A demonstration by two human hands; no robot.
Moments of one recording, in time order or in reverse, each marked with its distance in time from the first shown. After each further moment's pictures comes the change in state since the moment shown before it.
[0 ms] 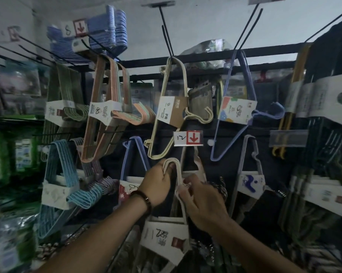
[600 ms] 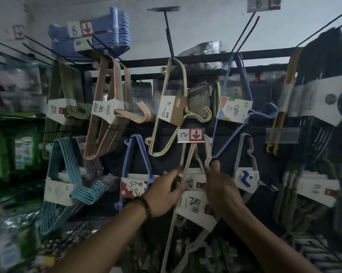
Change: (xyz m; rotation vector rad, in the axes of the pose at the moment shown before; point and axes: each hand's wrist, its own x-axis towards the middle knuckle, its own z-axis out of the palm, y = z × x) left_hand -0.040 -0.001 -0.006 -0.030 -0.279 0.122; right_hand 0.003 0.007 -0.032 -0.033 0.022 0.333
